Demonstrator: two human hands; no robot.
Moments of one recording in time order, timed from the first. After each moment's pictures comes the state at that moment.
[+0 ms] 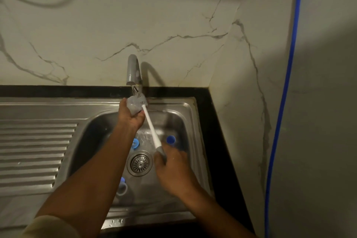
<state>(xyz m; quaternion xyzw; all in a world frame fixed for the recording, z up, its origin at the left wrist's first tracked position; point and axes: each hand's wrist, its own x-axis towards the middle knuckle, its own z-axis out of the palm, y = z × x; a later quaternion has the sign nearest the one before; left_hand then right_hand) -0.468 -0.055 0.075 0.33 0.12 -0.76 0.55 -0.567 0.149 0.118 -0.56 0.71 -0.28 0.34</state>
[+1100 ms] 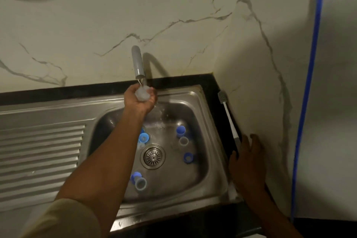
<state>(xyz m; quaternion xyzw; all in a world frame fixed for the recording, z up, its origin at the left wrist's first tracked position) -0.456 -0.077 0.088 0.30 0.11 -0.82 0.47 -0.666 0.196 0.030 -0.40 0.90 -0.17 0.06</state>
